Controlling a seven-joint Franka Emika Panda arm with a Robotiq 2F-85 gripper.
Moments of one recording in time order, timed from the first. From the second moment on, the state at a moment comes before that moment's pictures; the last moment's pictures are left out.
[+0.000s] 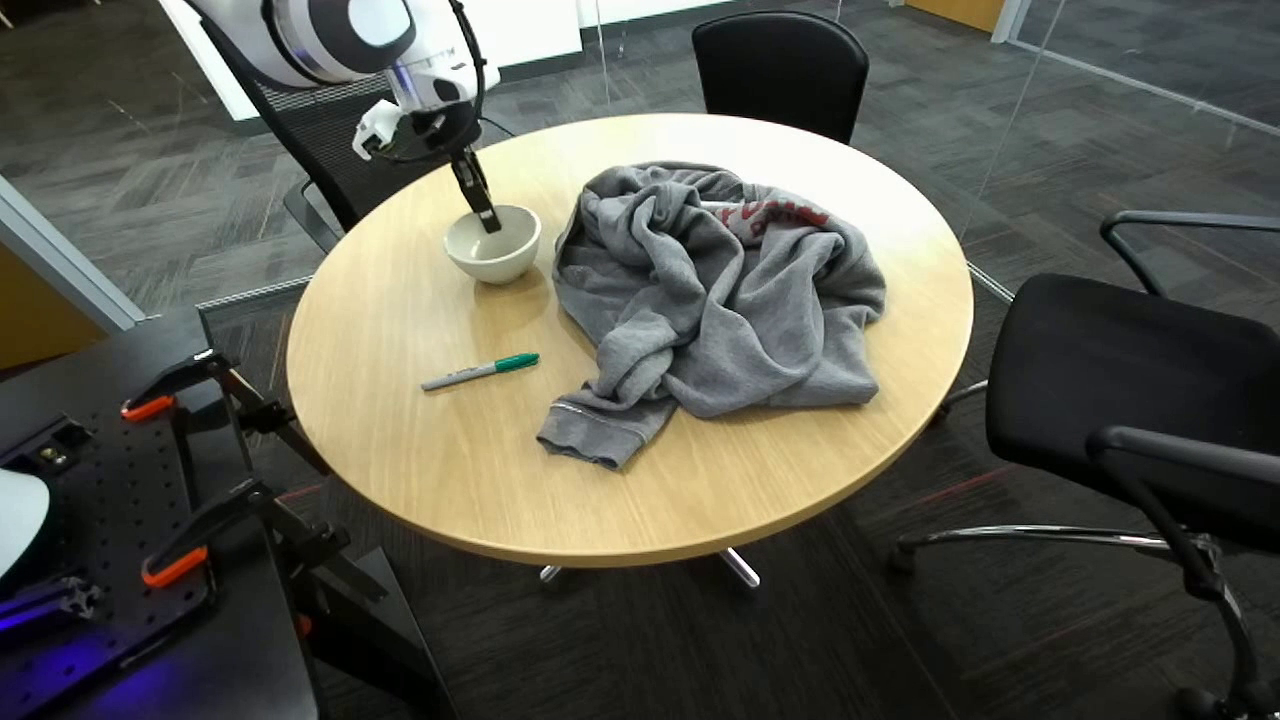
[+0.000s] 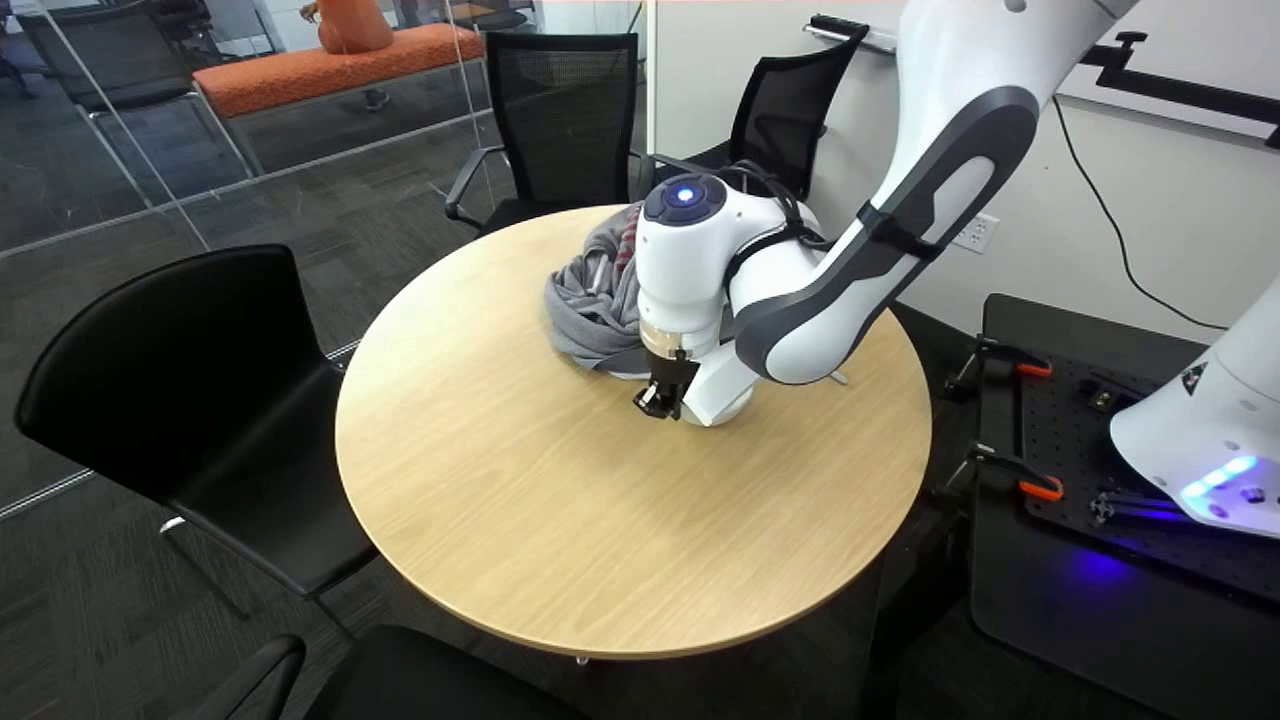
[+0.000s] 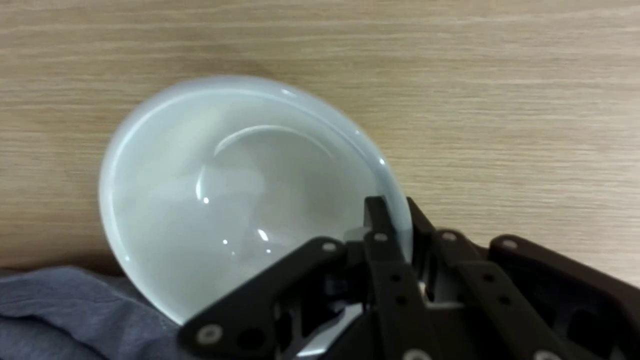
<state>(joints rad) 0.43 0.65 -0.13 -2.02 -0.17 2.67 0.84</state>
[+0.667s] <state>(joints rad) 0.52 0.71 -0.13 -1.91 -0.18 2.59 0.84</state>
